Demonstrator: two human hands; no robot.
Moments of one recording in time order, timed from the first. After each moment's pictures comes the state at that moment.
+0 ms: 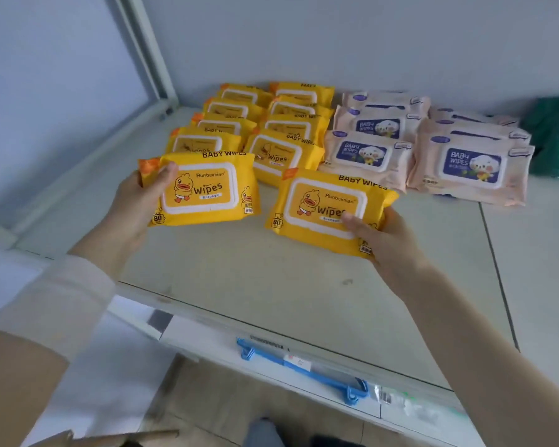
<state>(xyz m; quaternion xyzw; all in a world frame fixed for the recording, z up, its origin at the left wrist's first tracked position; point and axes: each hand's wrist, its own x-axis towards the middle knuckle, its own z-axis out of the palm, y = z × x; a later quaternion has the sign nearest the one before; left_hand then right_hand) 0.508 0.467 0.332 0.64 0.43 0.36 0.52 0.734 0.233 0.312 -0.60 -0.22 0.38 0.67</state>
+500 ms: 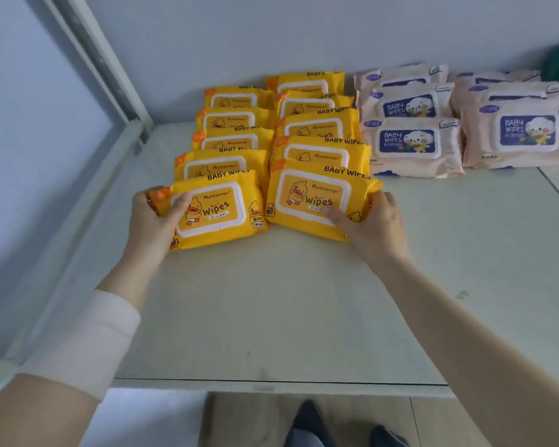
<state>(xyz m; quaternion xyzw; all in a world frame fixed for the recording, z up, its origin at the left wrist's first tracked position) 0.513 0.602 0.294 0.73 0.45 0.27 0.44 0.686 0.366 0.281 -0.87 -0.16 0.09 0.45</state>
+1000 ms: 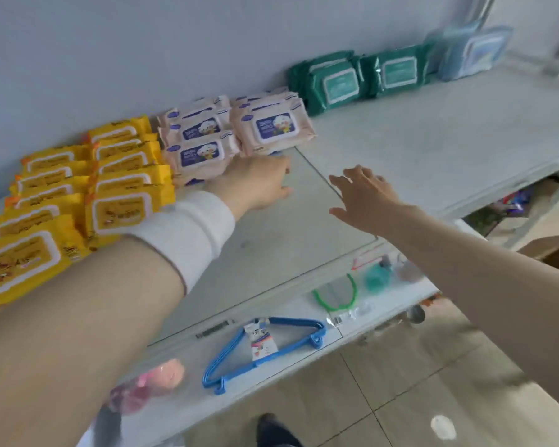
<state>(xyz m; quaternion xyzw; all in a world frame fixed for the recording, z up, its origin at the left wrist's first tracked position) 0.702 0.253 0.384 1.00 -0.06 -0.03 -0.05 0.725 0.071 0.333 -0.98 -0.21 0.02 0.05</state>
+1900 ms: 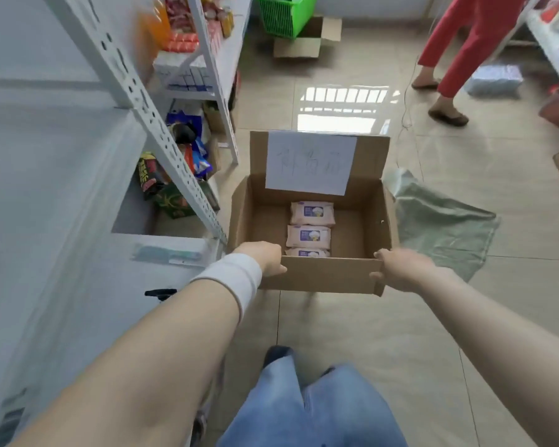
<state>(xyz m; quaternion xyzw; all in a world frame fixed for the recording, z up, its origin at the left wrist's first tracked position) 0.889 -0.446 0.158 0.78 -0.47 -0.38 -0.18 0.690 -0.581 0.160 -0.84 0.40 0.36 0.12</state>
